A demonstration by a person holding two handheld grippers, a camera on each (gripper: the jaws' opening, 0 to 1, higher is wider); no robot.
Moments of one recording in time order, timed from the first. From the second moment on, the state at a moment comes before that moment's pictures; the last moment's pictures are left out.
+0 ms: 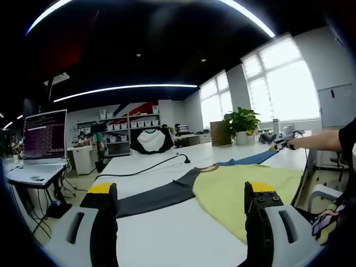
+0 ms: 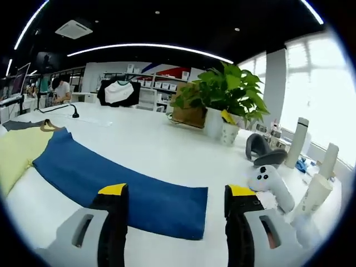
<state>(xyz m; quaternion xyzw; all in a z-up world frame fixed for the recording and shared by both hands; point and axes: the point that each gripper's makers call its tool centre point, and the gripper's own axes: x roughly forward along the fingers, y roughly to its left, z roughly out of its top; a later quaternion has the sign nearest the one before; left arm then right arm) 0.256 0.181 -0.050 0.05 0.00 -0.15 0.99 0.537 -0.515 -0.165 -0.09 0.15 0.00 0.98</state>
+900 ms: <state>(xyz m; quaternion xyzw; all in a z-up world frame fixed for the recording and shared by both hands) 0.259 0.181 -0.064 0.04 0.02 -0.15 0.99 0.541 -0.522 -0.195 -0.01 0.17 -0.03 0.98</state>
